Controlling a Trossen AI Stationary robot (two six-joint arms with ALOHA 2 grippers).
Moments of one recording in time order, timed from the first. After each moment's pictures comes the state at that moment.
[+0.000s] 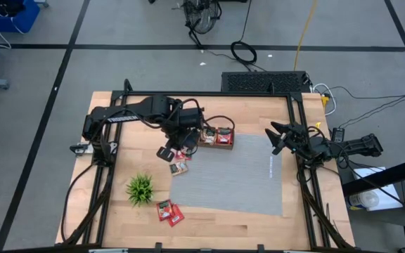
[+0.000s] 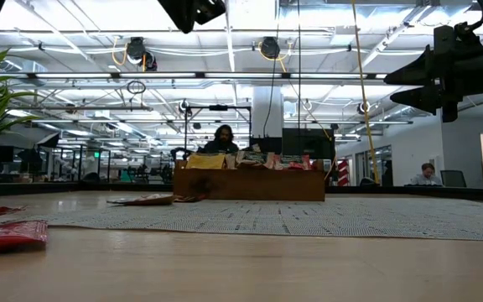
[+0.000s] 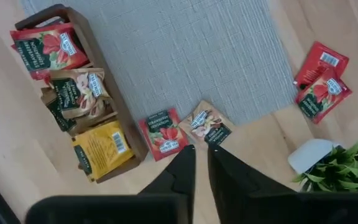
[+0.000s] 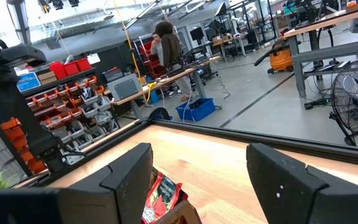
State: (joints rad) left arm 0.04 1.85 2.06 -1.57 0.14 0.53; right arm 0.18 0.03 0.02 0.08 0.84 0.32
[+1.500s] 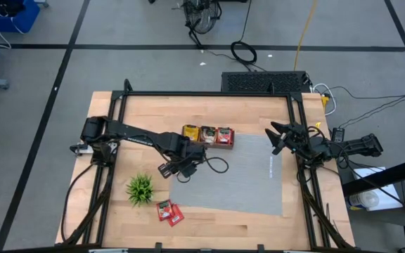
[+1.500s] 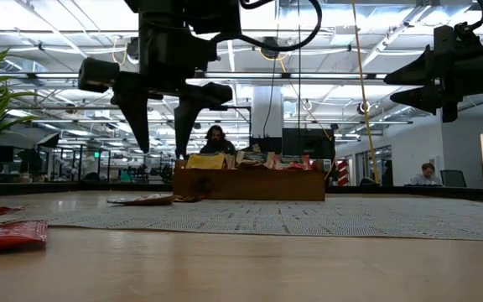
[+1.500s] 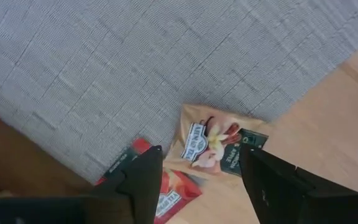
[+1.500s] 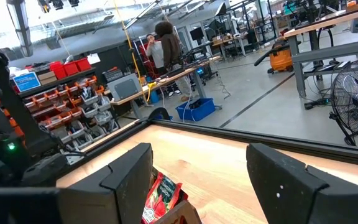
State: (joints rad) left arm -0.08 1.85 1.39 -1.02 0.04 0.86; right arm 0.18 0.03 0.01 0.08 0.84 0.32
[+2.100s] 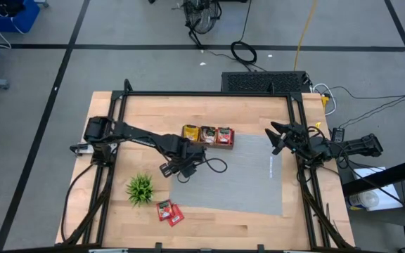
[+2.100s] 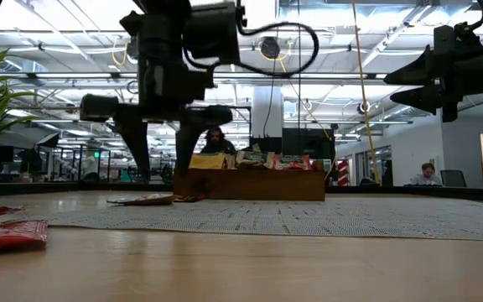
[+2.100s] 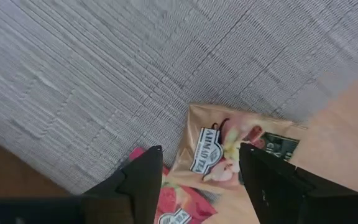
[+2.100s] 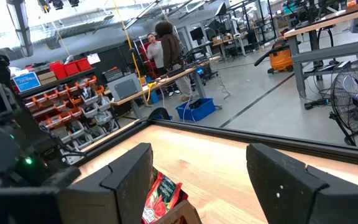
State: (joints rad) left arm -0.06 1.88 1.28 -0.86 0.02 0.92; right arm 0.18 0.03 0.01 0.08 0.84 0.32
